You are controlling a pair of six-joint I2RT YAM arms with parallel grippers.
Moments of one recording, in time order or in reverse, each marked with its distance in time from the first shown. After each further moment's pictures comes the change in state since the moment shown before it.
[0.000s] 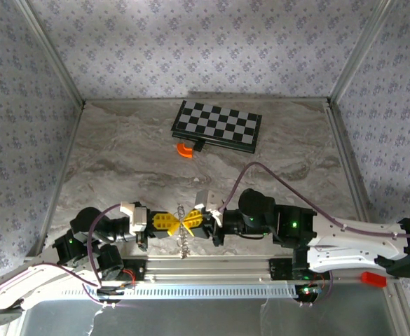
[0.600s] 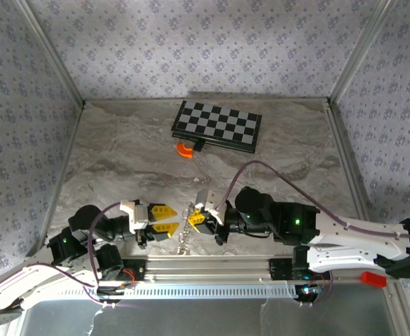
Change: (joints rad) left arm 0.000 0.010 0.088 -0.161 -0.082 0.048; right arm -0.014 0.005 0.082 -0.240 0.068 -0.059
